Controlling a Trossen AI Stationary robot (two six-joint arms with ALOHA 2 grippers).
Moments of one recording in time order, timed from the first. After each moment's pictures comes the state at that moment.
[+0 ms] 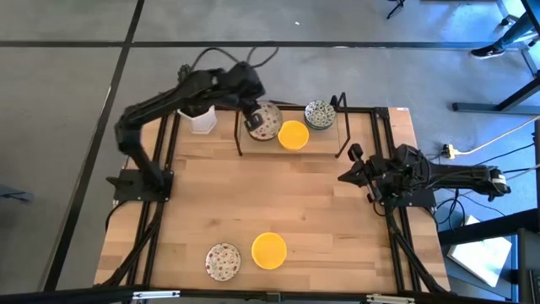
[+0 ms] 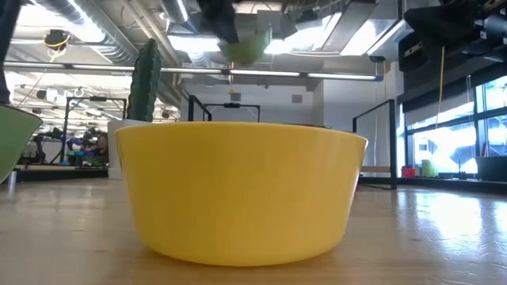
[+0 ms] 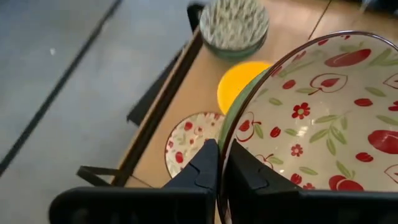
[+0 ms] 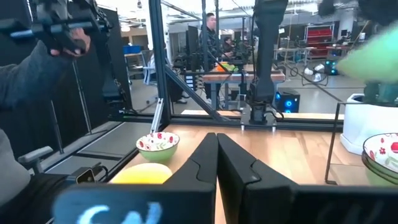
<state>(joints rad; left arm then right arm) 0.40 1.67 1.91 -1.08 -0.15 0.02 -0.12 0.36 0.17 0.29 -0.38 0.09</state>
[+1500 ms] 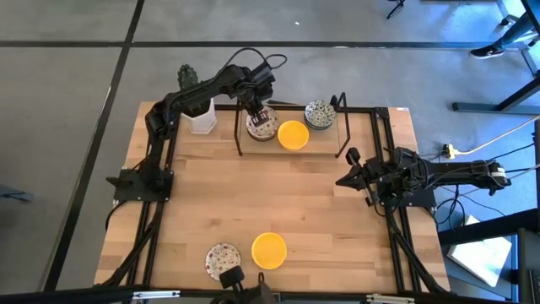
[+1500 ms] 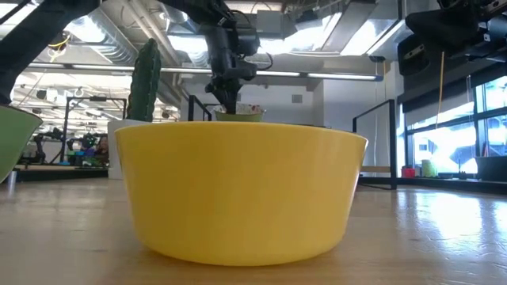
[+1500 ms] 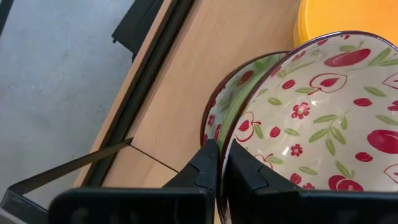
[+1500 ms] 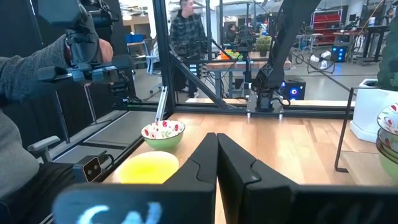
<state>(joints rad) 0.59 2.02 1.98 -1.18 -0.06 0.10 -0.03 0.39 0.17 0.27 -0.31 0.07</state>
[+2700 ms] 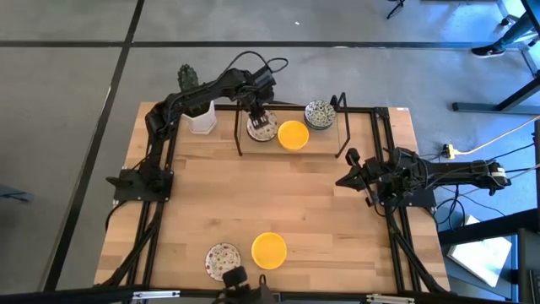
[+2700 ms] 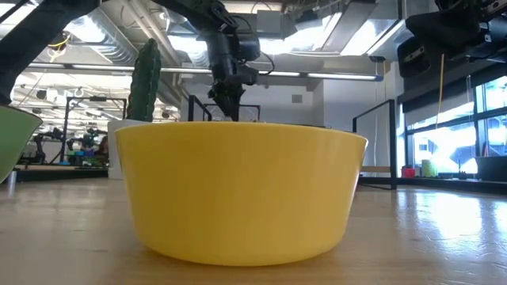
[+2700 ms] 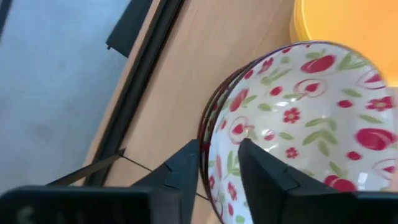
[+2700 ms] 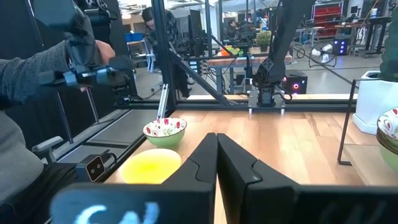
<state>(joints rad) 0.58 2.02 1.92 -1.12 -0.05 0.15 -0.03 0.39 0.17 0.26 -0.31 0.10</state>
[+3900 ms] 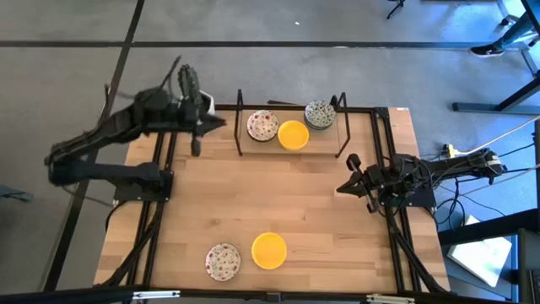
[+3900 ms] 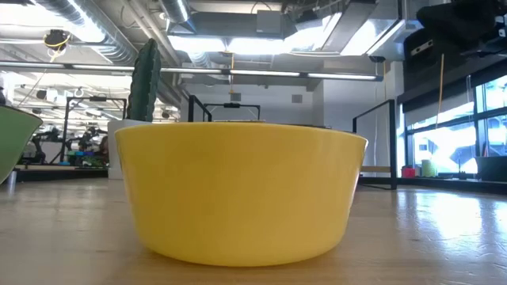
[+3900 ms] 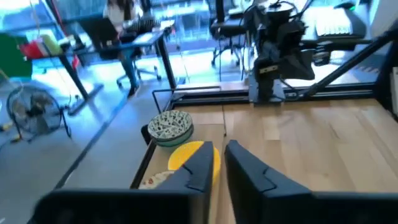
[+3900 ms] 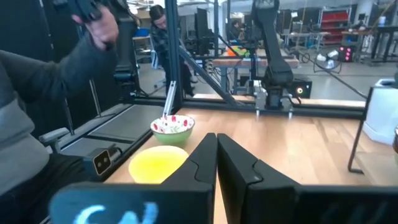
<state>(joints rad) 0.39 0.91 1.16 -0.51 0.15 0.21 0.14 0.39 0.17 0.25 -0.15 0.05</state>
